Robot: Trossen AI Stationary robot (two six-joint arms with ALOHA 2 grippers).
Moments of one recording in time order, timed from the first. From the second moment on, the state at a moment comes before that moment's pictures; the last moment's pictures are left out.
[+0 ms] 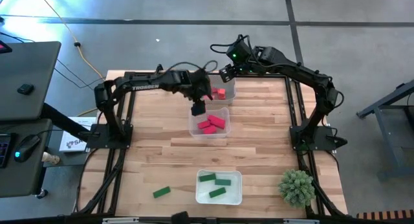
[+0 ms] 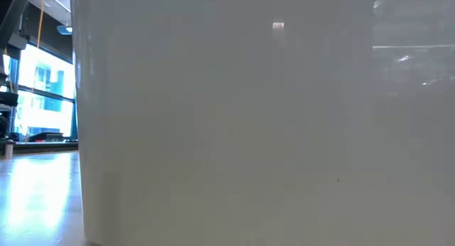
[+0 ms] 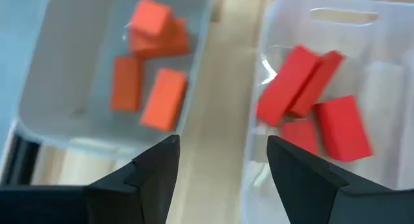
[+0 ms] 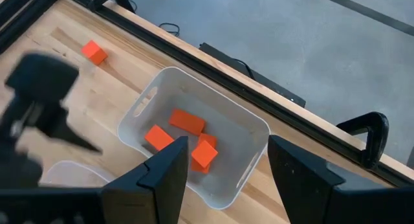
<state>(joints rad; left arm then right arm) 0.48 1.81 1.49 -0.79 0.01 0.19 -0.44 1.73 1.85 -1.06 0.28 0.46</state>
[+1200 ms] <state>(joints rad) 0.98 1.80 1.51 -0.98 -0.19 -0.46 -0.45 1.73 1.85 -1.02 0.28 0.11</state>
